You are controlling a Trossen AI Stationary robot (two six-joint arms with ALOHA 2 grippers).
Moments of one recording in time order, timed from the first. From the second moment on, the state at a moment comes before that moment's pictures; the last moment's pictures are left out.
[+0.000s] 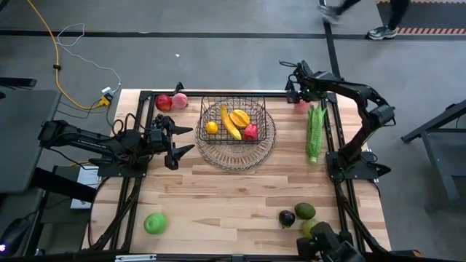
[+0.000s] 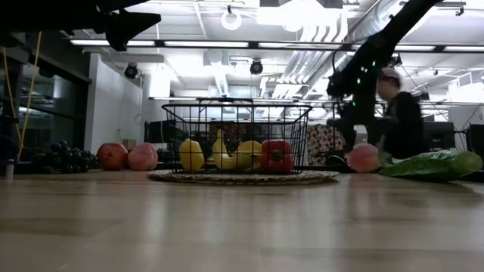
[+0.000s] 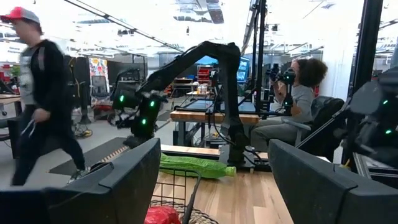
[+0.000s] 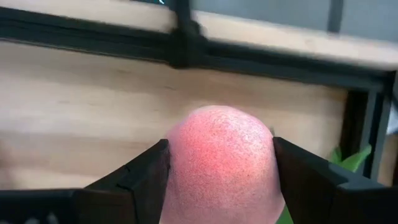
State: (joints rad) left arm 0.00 0.66 0.22 0.65 -0.30 0.06; right arm -1.02 1.64 1.09 -0.70 0.14 0.36
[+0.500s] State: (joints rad) left arm 0.00 0.66 0.22 0.63 -0.30 0.05; right arm -0.68 1.32 1.09 -0.88 0.05 0.24
